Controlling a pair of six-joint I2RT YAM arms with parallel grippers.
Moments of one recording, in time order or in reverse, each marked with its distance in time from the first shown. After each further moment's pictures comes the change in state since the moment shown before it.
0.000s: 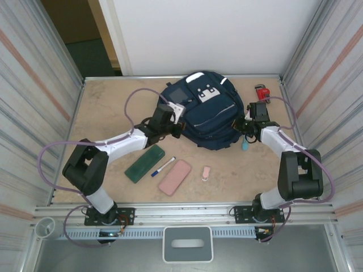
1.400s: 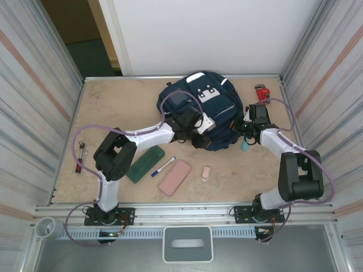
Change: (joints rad) left arm -0.130 0.311 0.356 -0.304 0.198 0.205; right arm 0.002 -0.001 -0.034 0.050 -0.042 0.000
